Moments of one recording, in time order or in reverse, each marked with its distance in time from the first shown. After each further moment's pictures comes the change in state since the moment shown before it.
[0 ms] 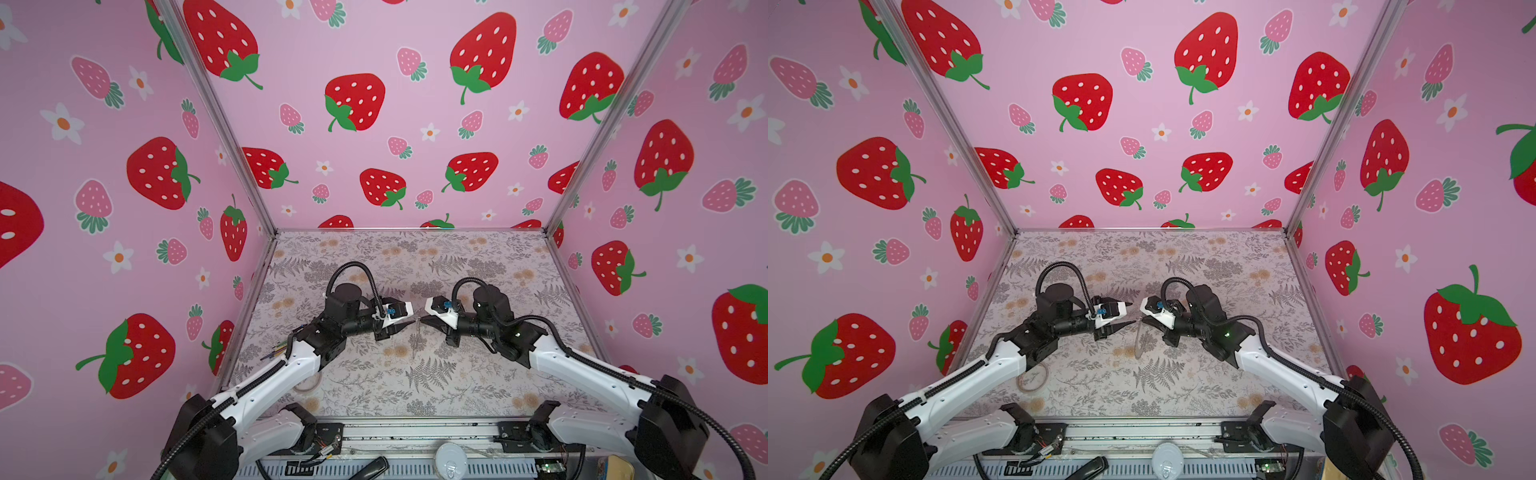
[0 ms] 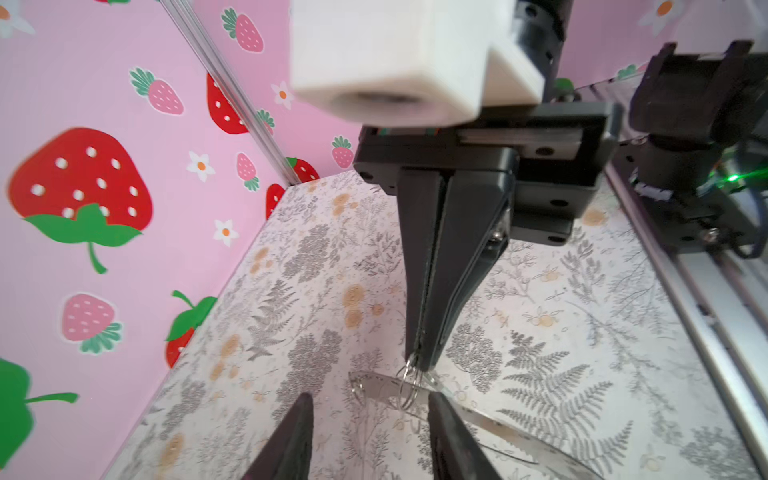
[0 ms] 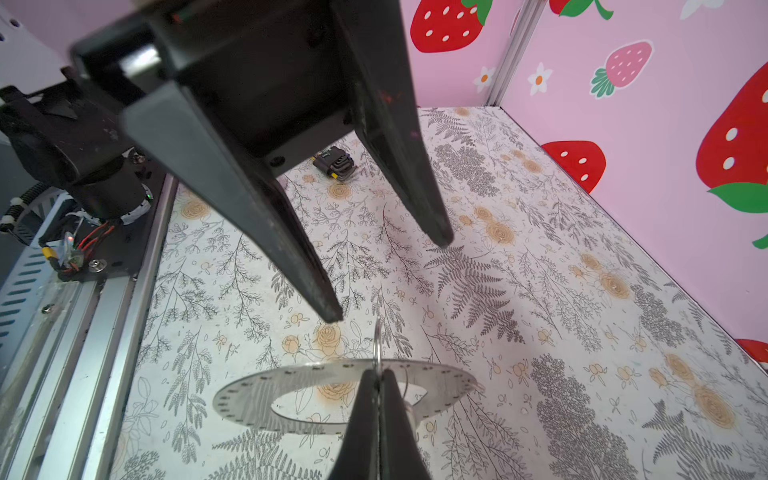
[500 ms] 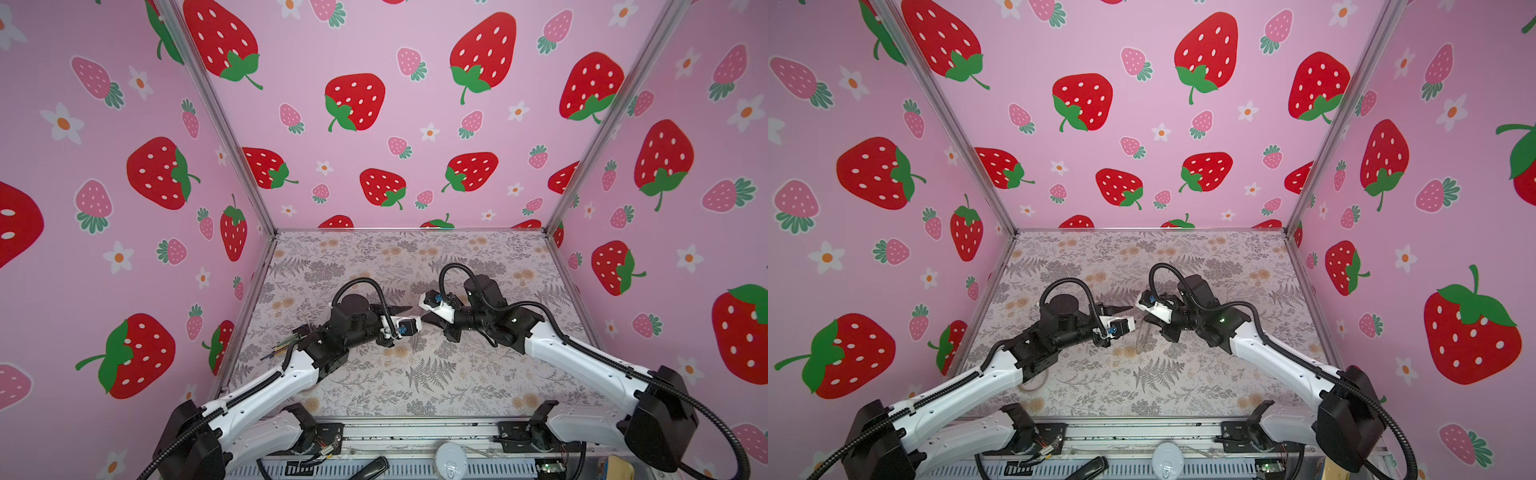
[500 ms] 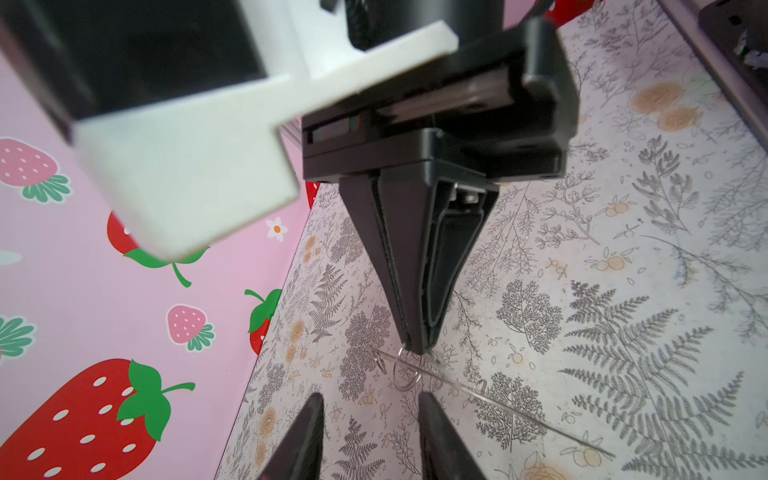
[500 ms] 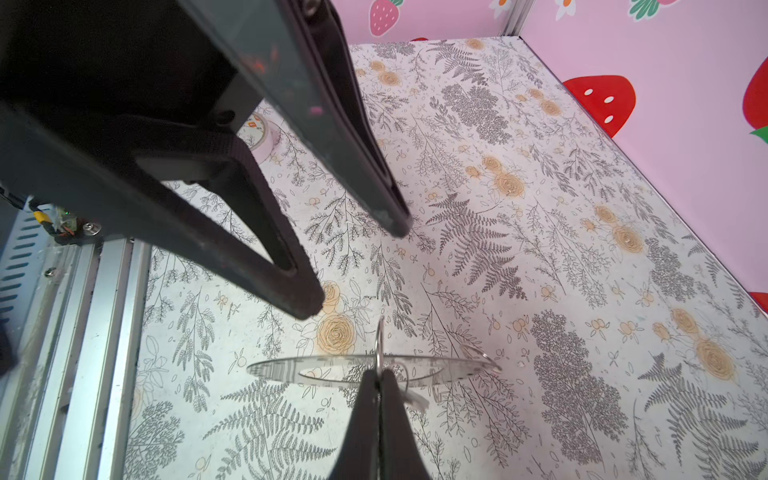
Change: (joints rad) left arm -0.123 -0.023 -0.015 -0.037 -0.238 0.185; right arm 0.000 0.057 0.124 -0.235 0.035 -0.047
